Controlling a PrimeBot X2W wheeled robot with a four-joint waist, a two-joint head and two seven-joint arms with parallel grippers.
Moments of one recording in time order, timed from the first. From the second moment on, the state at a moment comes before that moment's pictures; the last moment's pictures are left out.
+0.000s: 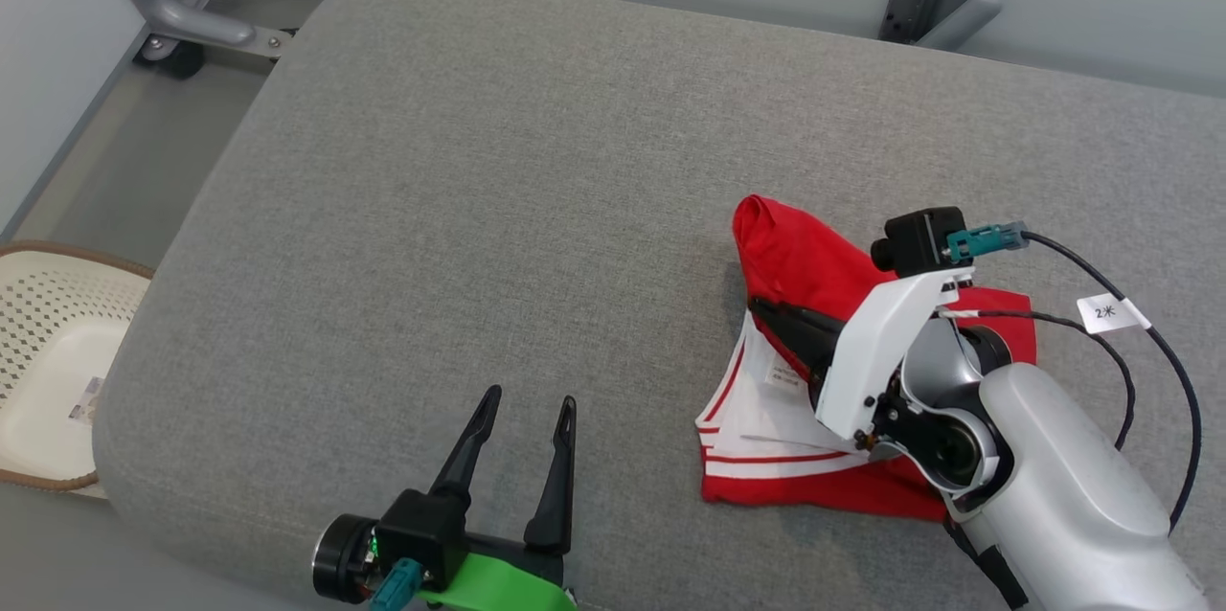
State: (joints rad) left arm -0.02 0.05 -0.45 0.14 -0.28 0.04 -0.26; right arm -0.43 -0.22 0.38 0.25 0.80 0.13 0.47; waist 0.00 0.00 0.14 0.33
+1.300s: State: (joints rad) left arm 0.08 0.05 -0.27 0.11 -0.24 0.07 -0.26; right arm -0.05 -0.28 0.17 0.21 0.29 0.13 -0.26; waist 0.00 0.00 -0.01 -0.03
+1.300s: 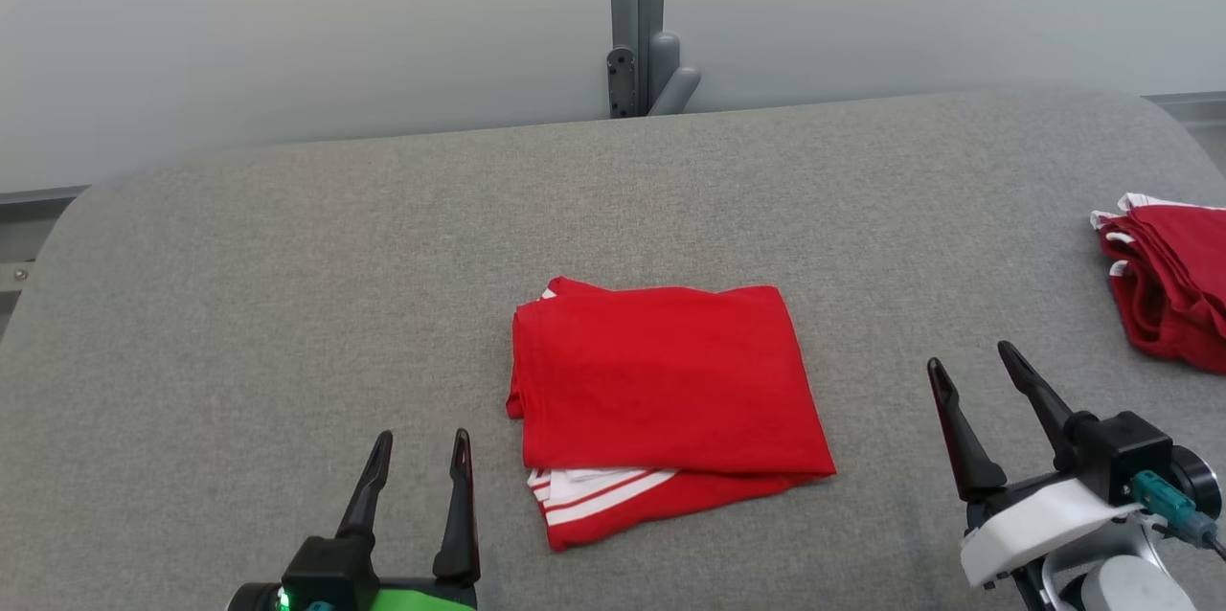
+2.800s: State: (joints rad) left arm 0.21 0.05 -0.23 -0.04 -0.12 0.07 -0.26; right arm 0.16 -0.12 0.07 -0.01 0.17 0.13 -0.26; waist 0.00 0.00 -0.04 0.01
